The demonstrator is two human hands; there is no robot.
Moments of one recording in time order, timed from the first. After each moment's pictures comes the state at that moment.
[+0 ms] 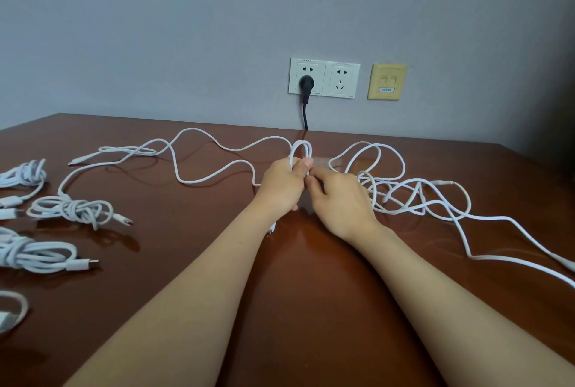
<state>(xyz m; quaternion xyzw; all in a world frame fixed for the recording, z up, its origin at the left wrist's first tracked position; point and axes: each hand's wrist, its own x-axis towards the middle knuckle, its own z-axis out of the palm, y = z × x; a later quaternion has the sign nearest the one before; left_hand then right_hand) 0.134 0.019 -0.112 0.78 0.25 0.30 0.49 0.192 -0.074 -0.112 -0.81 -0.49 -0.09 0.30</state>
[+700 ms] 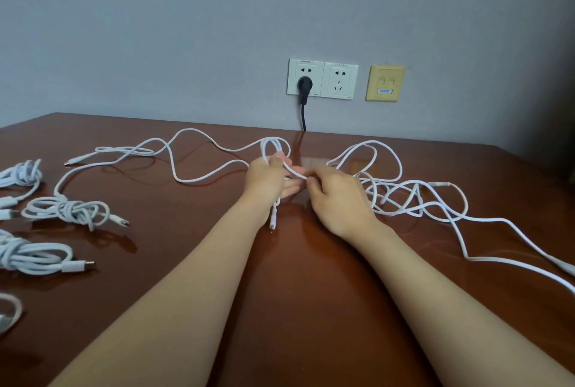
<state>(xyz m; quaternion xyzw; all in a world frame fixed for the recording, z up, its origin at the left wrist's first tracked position) 0.134 0.025 -0.107 0.54 0.27 0.35 0.71 0.197 -0.070 -0.112 -0.81 -0.50 -0.11 0.28</state>
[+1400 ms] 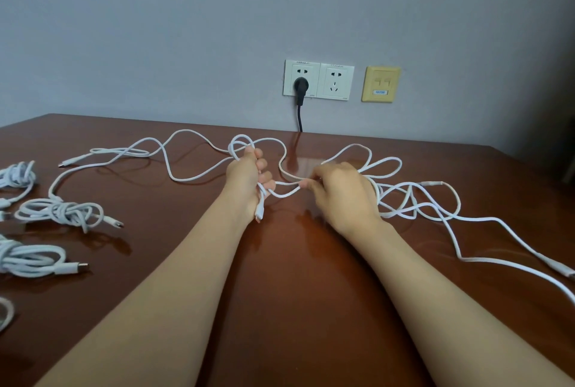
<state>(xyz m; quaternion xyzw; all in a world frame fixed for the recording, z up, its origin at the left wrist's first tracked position) 0.127 0.043 -0.101 0.36 0.25 0.37 0.82 0.199 -0.079 -0.101 -0.85 -0.47 -0.15 0.19</state>
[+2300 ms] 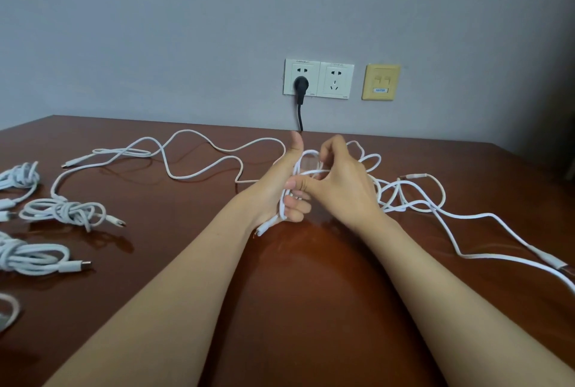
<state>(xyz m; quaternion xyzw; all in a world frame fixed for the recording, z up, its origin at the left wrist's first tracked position) 0.124 0.017 -0.098 0.57 0.16 0.04 0.81 0.199 -0.080 -0.099 -0.77 -0.47 -0.09 0.42</state>
